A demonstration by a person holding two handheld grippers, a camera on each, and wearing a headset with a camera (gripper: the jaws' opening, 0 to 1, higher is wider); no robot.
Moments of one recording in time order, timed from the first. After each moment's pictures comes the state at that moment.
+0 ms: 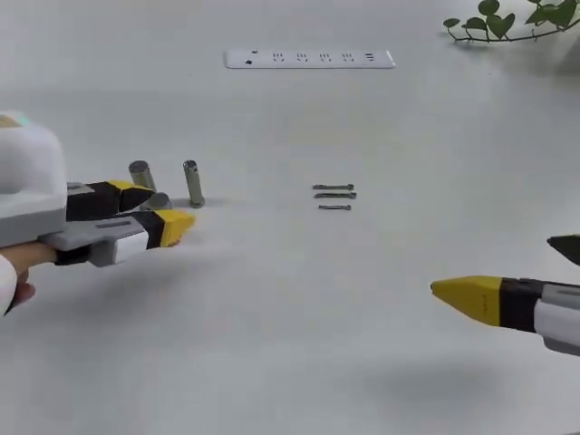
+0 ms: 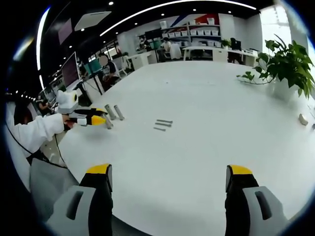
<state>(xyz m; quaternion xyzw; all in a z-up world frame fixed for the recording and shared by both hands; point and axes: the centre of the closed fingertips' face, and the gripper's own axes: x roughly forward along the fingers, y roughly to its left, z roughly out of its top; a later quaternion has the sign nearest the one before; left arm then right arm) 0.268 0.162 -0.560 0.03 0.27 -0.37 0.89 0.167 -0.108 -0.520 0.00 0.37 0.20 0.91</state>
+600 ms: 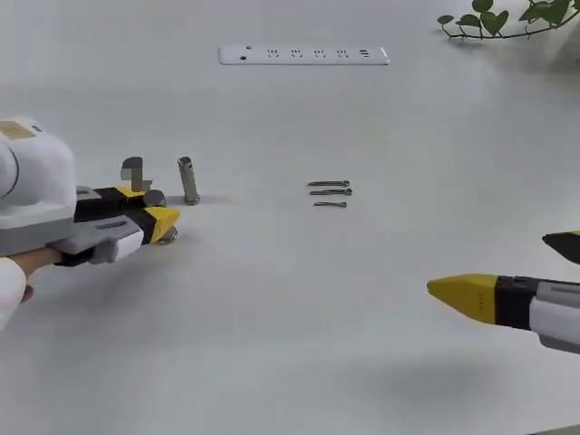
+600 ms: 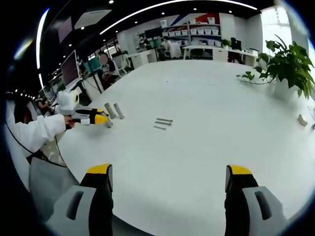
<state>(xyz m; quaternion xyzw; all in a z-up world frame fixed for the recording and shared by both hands) 0.273 0.166 -0.568 0.09 0.26 -0.37 0.89 0.169 -0.110 -0.521 0.00 0.37 0.20 0.91</state>
